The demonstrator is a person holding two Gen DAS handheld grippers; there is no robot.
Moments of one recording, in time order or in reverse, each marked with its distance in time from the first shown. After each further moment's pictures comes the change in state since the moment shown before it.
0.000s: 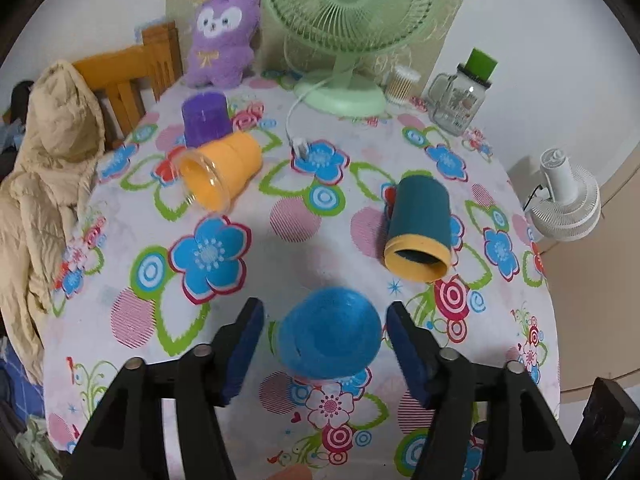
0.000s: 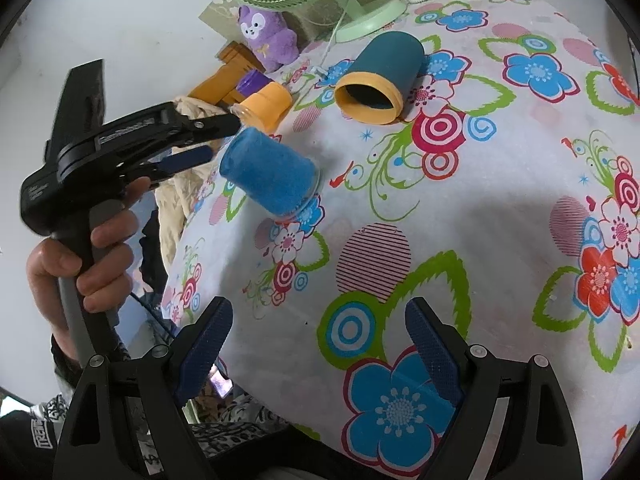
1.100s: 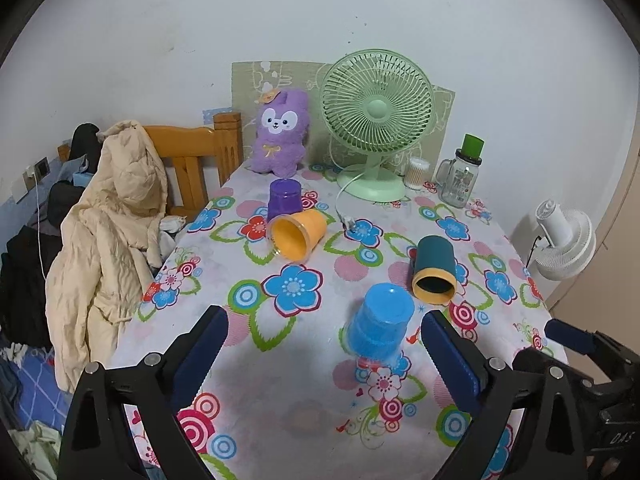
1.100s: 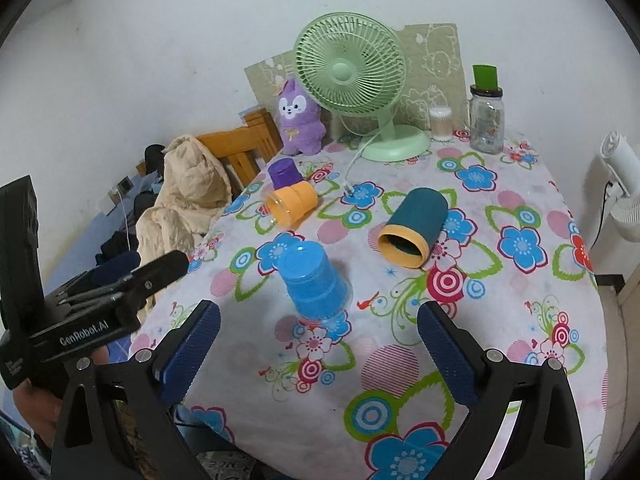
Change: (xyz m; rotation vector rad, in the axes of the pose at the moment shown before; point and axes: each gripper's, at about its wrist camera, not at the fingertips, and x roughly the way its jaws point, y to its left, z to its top) left arm -0.106 0.042 -0.073 -0.004 -0.350 0.087; right arm -0.040 0.111 0.024 -0.261 -0.304 -0.236
